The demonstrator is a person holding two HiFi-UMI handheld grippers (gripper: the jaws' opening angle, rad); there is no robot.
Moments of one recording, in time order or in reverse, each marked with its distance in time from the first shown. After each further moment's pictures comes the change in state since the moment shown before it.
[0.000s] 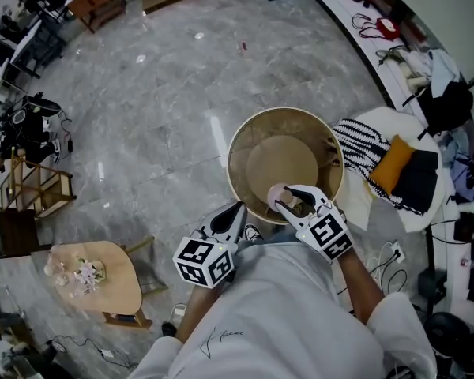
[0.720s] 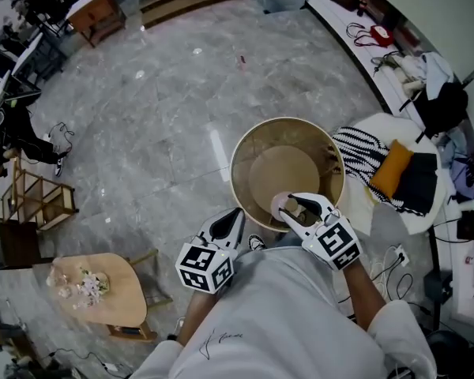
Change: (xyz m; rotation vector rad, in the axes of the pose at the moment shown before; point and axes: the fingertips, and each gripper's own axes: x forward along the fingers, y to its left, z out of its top) left arm -0.019 0.010 0.002 0.118 -0.005 0.006; right arm -0.020 0.017 0.024 0.028 -0.059 -0.039
